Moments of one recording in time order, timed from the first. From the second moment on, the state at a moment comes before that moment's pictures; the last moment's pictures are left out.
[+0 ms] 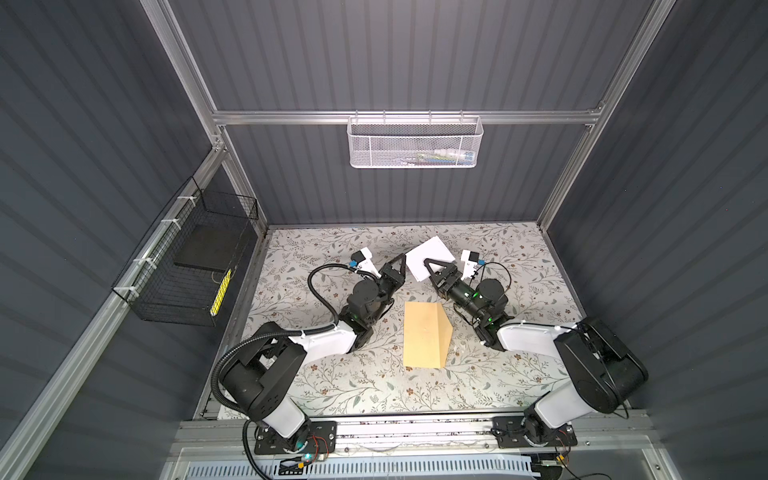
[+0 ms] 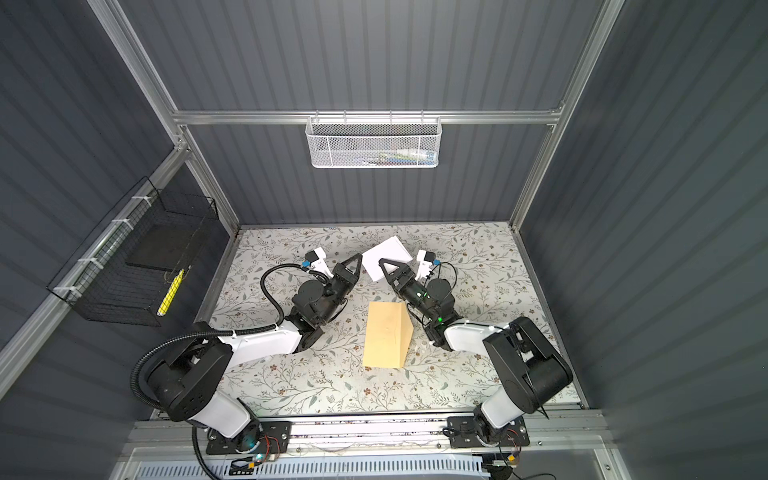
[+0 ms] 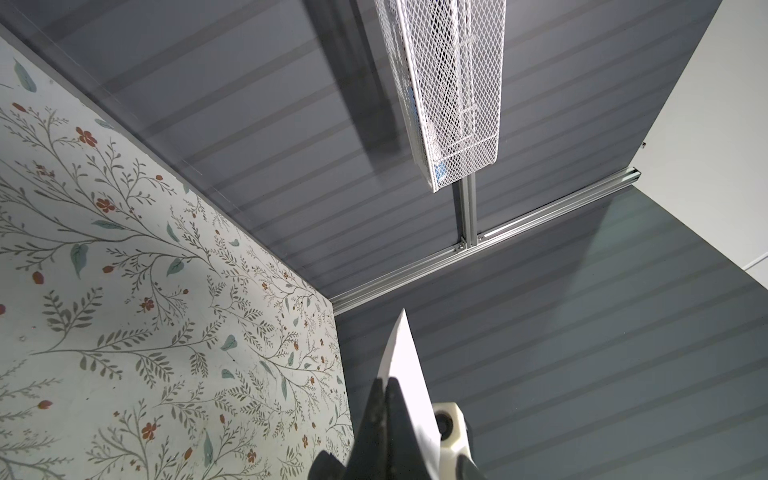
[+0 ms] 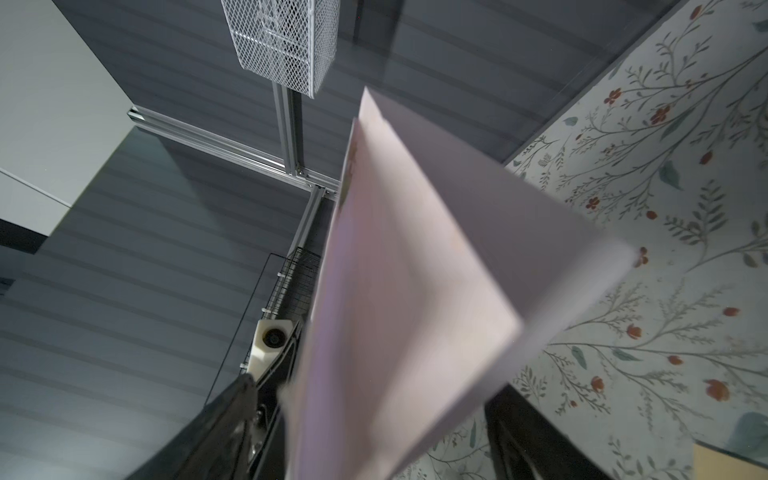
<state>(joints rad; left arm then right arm) -0.75 1.60 0.75 0.99 -0.20 -1.14 0.53 1.58 0.60 1.10 -0.26 1.25</state>
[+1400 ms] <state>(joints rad) -0.76 1.27 0.82 0.43 -0.12 -0.46 0.47 0.92 0.86 -0.20 -0.29 0.83</state>
